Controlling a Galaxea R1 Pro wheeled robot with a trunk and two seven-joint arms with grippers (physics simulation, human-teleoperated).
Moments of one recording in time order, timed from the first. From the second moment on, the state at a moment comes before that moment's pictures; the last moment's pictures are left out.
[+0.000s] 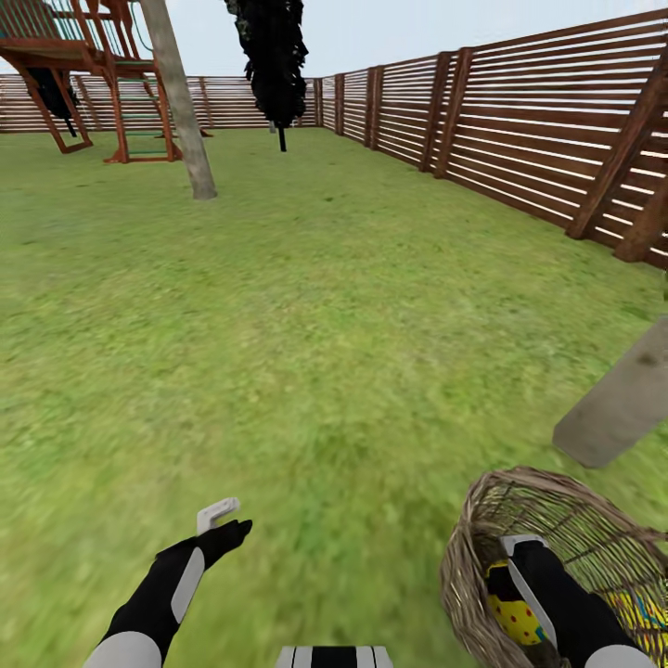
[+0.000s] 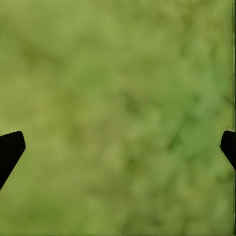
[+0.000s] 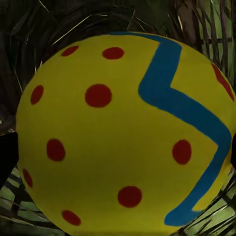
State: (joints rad) left arm -0.51 -0.07 0.31 -0.69 0.10 0.37 -0.06; right arm -0.46 -0.21 0.09 -0.77 -0.07 0.81 -0.10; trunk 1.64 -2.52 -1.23
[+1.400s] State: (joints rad) left arm -0.51 -0.08 0.31 -0.68 0.10 0.37 -0.07; right arm -0.46 -0.20 0.09 -0.75 -0.07 0.81 -0.11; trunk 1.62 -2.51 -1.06
